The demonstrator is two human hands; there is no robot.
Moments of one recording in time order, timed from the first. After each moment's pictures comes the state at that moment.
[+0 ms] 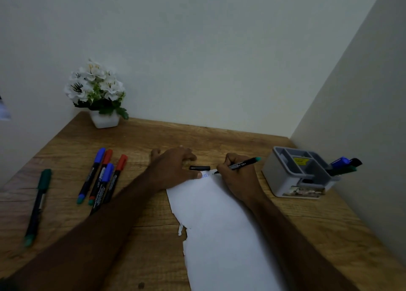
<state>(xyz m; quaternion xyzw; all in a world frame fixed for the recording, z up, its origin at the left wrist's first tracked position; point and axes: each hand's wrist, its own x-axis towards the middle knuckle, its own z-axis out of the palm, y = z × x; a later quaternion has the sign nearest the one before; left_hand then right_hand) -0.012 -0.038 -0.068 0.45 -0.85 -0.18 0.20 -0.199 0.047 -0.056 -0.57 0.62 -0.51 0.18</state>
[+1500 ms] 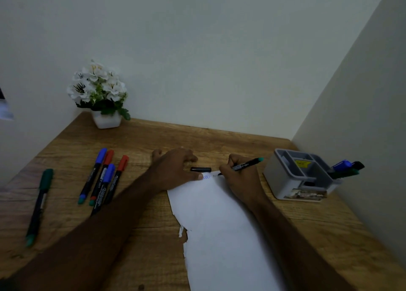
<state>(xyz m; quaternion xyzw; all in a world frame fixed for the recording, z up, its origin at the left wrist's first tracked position) -0.012 -0.041 -0.071 0.45 -0.85 -0.17 0.20 -0.202 0.047 -0.057 -0.55 0.63 -0.52 0.19</state>
